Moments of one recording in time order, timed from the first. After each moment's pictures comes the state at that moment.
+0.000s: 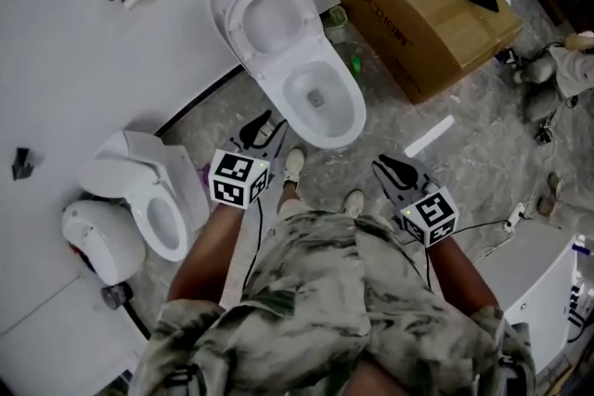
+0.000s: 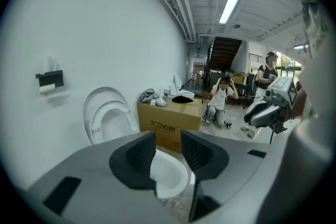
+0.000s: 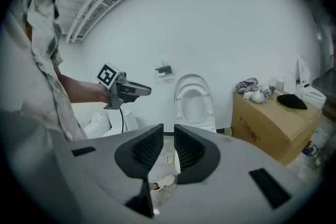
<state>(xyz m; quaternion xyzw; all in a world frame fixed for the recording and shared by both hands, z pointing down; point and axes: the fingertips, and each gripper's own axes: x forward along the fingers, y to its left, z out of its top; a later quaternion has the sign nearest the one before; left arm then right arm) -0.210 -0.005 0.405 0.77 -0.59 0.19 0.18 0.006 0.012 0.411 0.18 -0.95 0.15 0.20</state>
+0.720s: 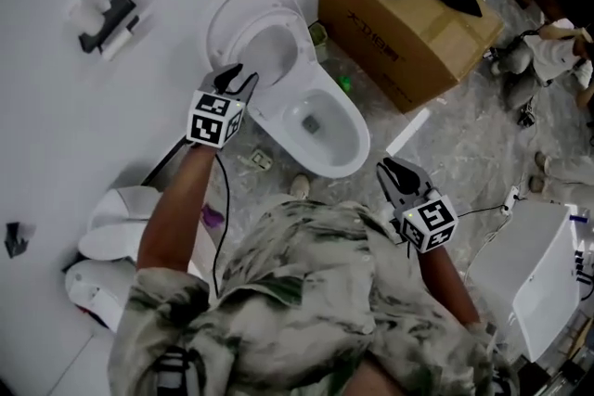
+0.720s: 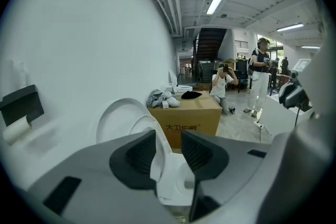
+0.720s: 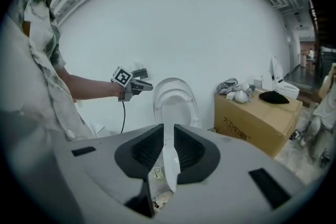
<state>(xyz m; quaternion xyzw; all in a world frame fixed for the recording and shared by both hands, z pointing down) -0.430 -0.215 0.422 0.80 -0.53 0.26 0.12 -0.123 -0.069 0.409 0.32 -0.91 0.18 0.19</state>
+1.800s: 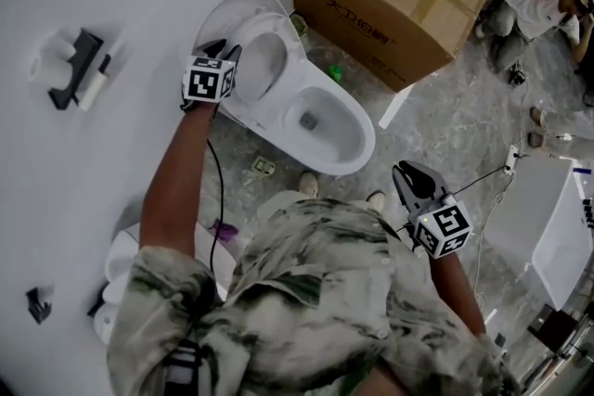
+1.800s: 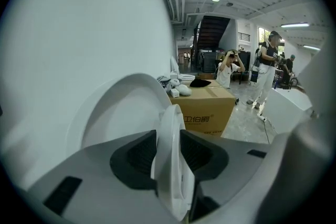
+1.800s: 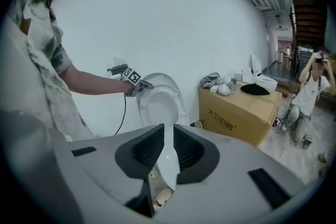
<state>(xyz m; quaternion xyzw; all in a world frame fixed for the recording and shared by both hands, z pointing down) -0.507 -0.377 0.504 0.79 -0.50 0.31 0.15 -0.151 -0.096 0.422 0.42 -0.85 0.22 0.22</state>
